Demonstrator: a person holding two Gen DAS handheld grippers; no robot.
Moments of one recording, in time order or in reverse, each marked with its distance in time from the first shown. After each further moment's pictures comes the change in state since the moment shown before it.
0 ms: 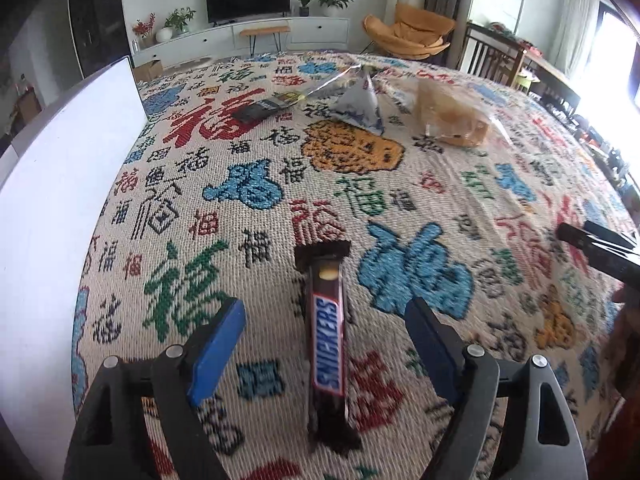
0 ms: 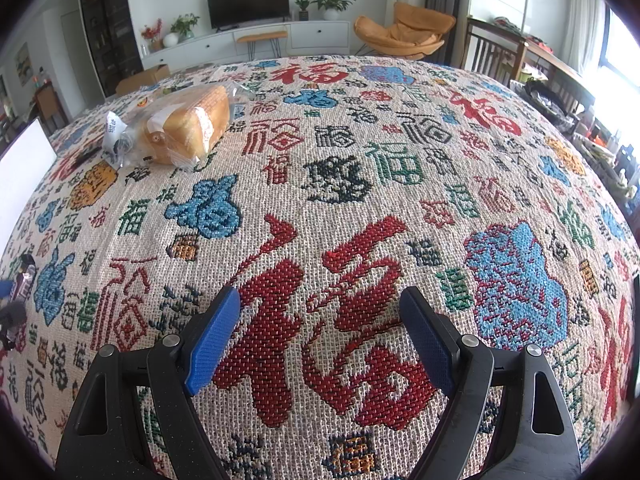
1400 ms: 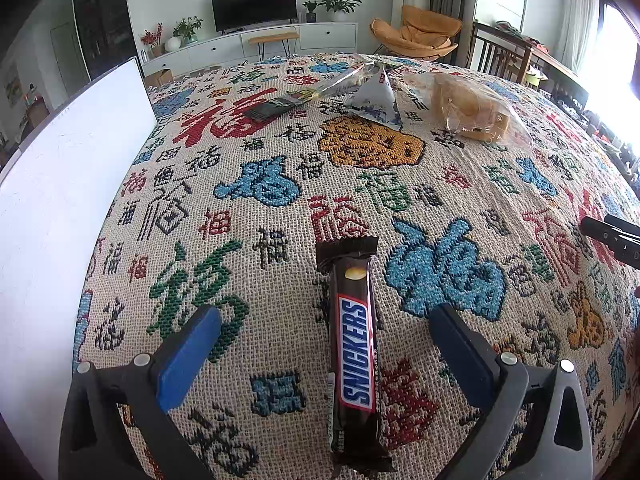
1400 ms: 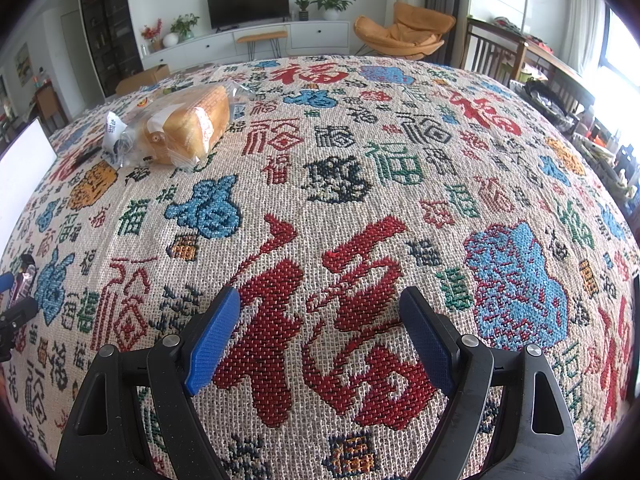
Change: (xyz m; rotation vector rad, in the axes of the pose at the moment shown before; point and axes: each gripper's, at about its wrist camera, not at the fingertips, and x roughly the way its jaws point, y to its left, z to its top) left arm 0.009 0.006 -0.006 0.012 -0.035 0.048; right arm 0.000 0.000 0.000 0.001 0.000 0.001
